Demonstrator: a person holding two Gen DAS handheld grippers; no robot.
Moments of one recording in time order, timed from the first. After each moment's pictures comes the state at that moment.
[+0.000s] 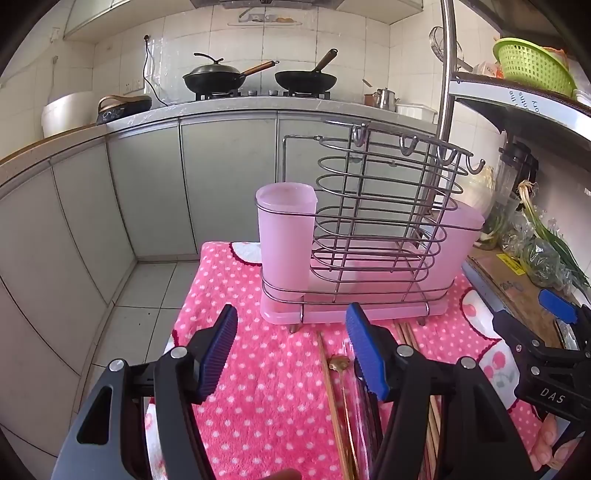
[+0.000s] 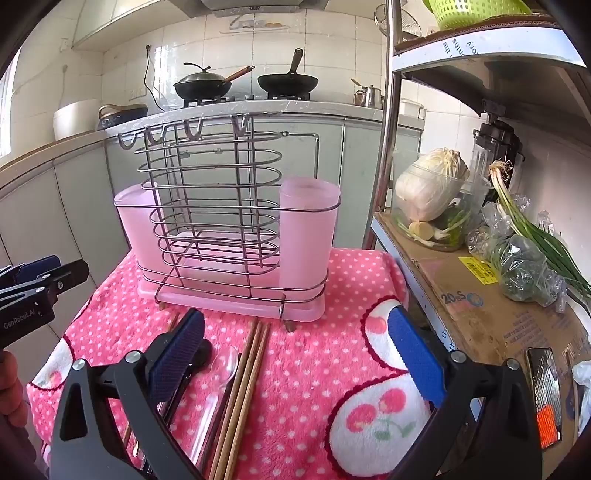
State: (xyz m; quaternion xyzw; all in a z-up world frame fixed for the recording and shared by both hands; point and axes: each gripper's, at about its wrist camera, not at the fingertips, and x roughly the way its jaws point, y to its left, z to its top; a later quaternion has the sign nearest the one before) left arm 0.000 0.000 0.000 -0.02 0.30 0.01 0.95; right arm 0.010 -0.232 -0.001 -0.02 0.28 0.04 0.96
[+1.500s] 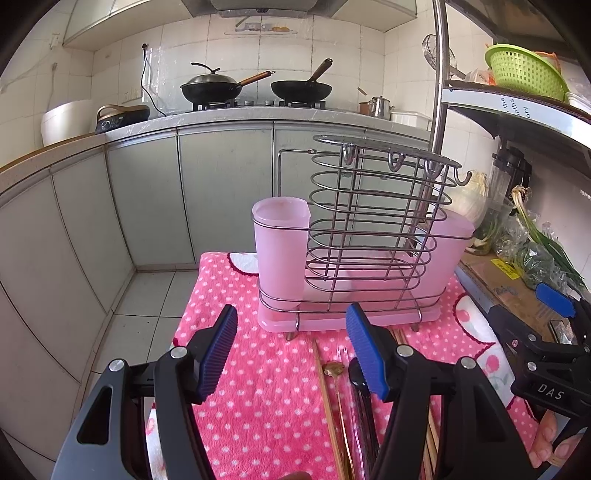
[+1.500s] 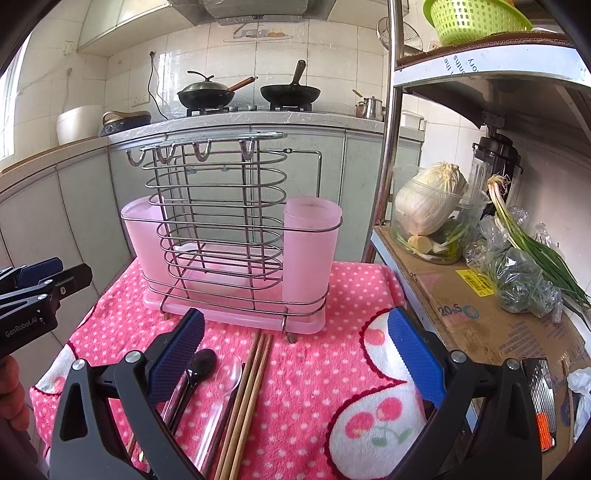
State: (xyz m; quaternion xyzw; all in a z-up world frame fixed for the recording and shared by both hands) left arm -0.010 -0.002 0.022 -0.02 0.28 0.00 0.96; right arm 0.006 -0.232 0.014 -0.03 0.26 0.05 0.96
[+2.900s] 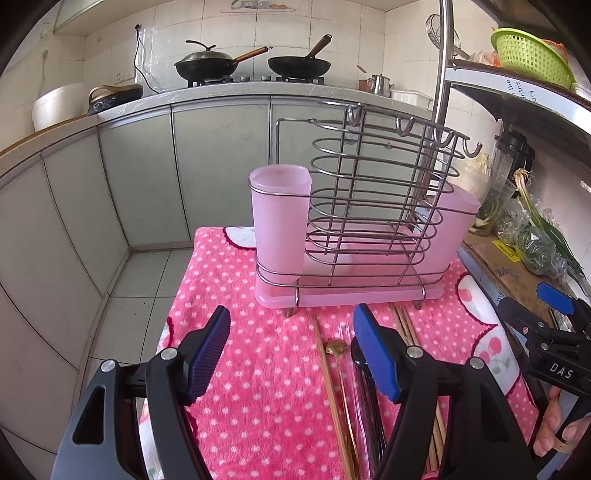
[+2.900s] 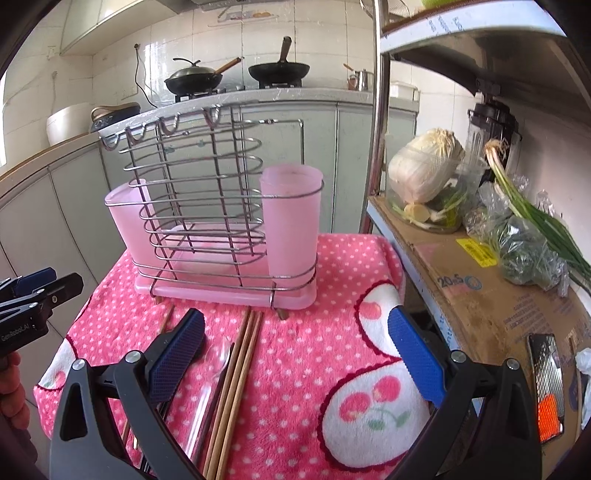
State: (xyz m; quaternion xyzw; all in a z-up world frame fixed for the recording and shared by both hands) left arm -0.001 0.002 -0.002 -0.02 0.33 -0.01 0.94; right arm 0.016 -0.255 -0.002 0.00 0.31 0.04 0.95
